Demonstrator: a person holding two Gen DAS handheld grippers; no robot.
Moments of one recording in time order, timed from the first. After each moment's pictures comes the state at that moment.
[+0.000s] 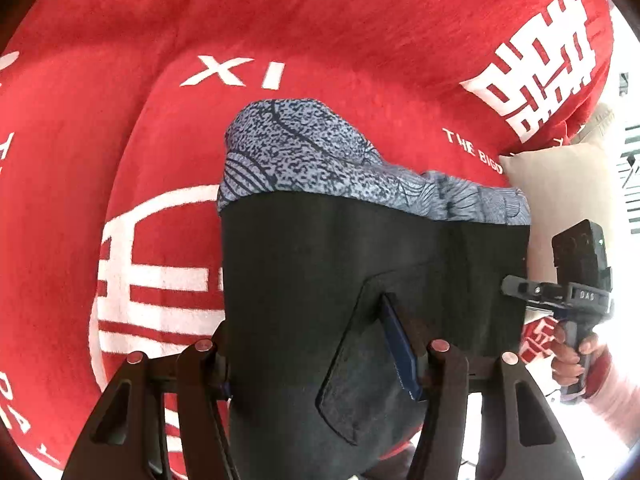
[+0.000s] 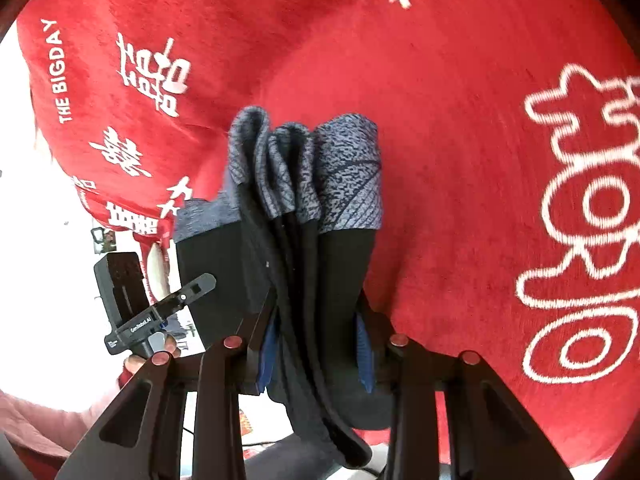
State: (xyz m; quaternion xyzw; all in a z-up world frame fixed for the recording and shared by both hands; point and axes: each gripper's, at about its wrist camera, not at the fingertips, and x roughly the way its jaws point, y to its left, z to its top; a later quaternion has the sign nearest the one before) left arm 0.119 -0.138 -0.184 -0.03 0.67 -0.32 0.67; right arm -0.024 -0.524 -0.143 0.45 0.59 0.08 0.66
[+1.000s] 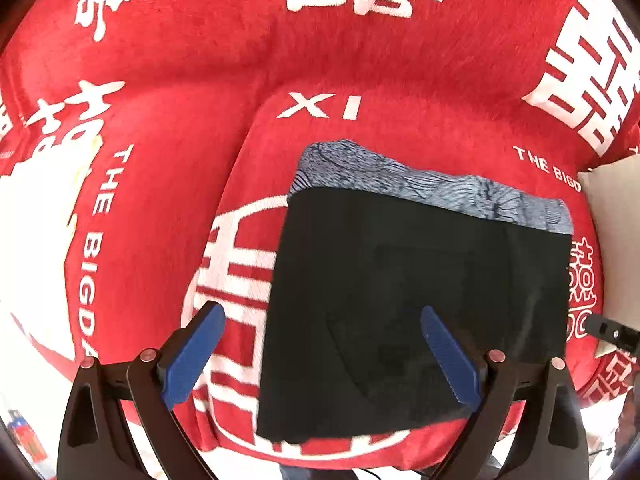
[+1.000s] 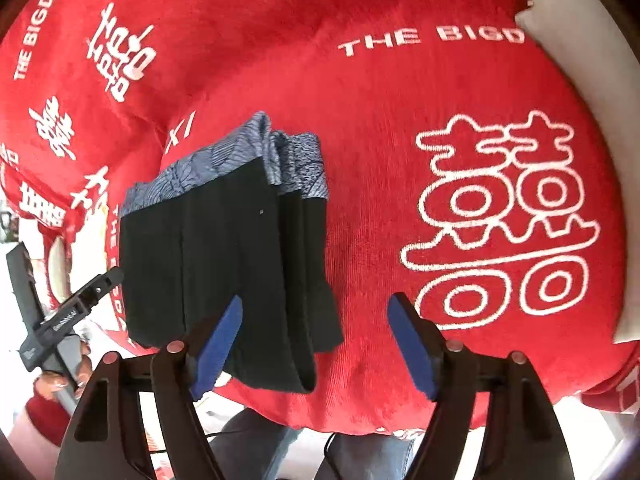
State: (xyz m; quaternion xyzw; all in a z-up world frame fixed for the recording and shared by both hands) left arm 0.081 -0.145 -0.130 0.08 0.64 -0.14 0.75; right arm -0.046 -0.516 -0.079 0.28 0.65 -0.06 0.70
